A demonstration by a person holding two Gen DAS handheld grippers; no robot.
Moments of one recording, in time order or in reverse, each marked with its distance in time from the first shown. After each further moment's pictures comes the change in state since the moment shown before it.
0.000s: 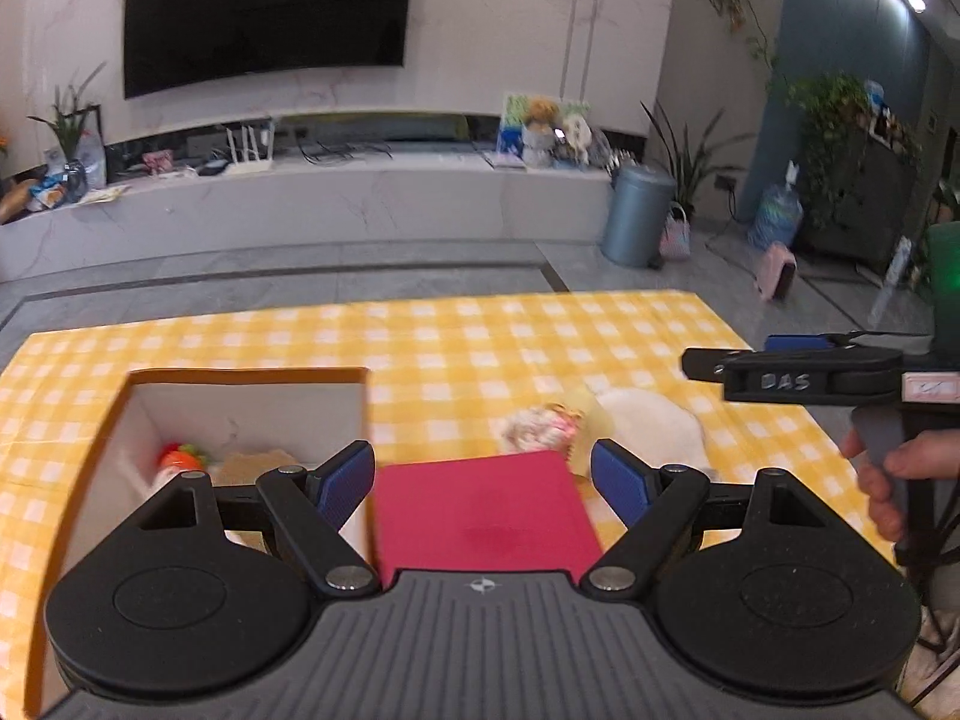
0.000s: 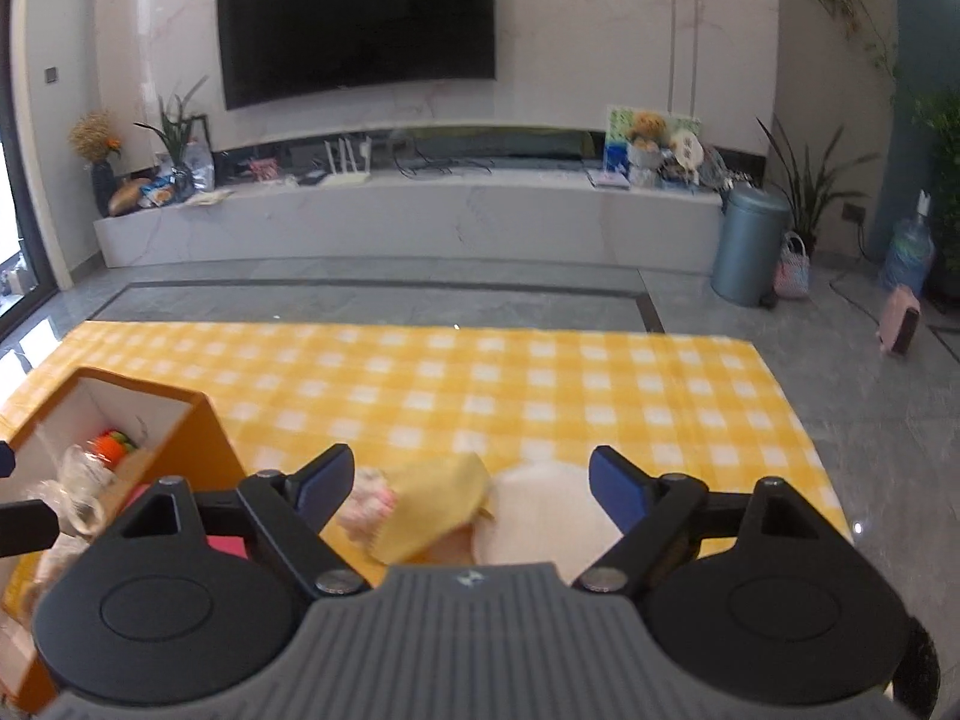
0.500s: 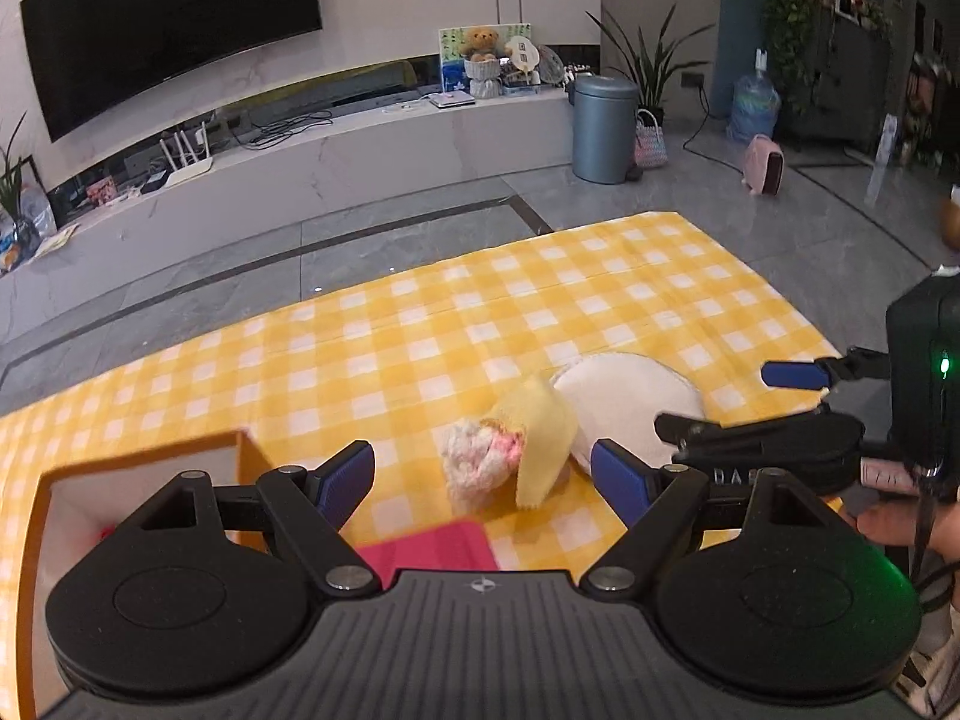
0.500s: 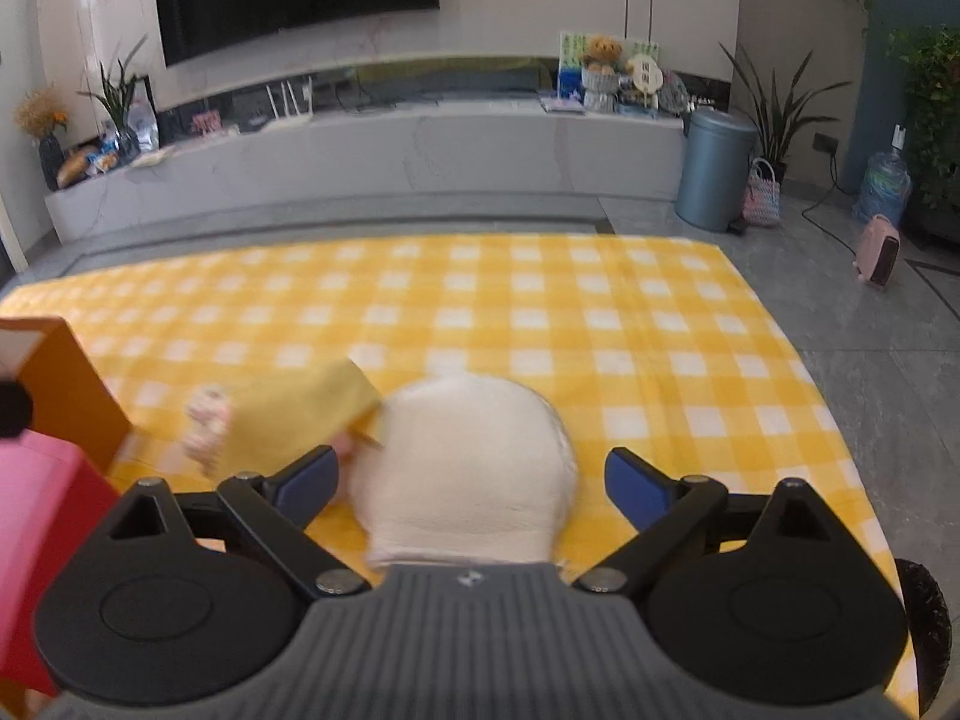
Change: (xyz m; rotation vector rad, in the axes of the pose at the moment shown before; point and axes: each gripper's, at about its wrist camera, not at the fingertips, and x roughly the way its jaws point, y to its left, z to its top) left arm 0.089 -0.071 0.033 0.198 0.128 0.023; right arm 0.080 -0.059 -0.042 0.045 0.117 -0.071
